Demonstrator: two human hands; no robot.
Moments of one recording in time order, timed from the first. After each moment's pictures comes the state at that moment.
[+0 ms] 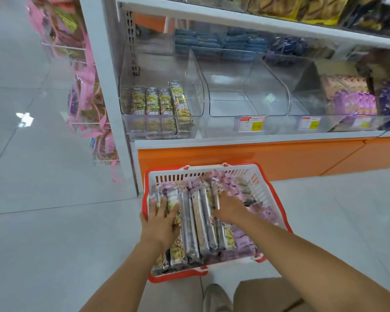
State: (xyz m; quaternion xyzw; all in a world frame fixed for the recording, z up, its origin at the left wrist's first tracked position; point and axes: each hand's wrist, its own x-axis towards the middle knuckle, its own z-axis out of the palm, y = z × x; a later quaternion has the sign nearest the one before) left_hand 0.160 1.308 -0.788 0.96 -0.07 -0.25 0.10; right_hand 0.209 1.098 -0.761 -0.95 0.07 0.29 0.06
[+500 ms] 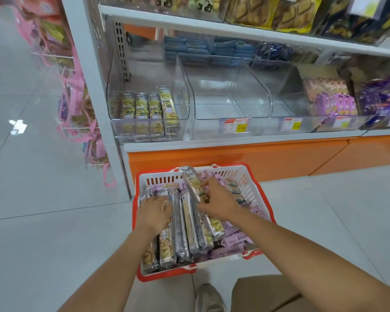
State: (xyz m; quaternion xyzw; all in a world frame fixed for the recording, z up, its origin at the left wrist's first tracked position) left_hand 0.176 1.297 -0.756 0.93 0.03 -0.17 0.32; right_hand 0.192 1.097 -0.710 -0.95 -0.03 0.17 0.25
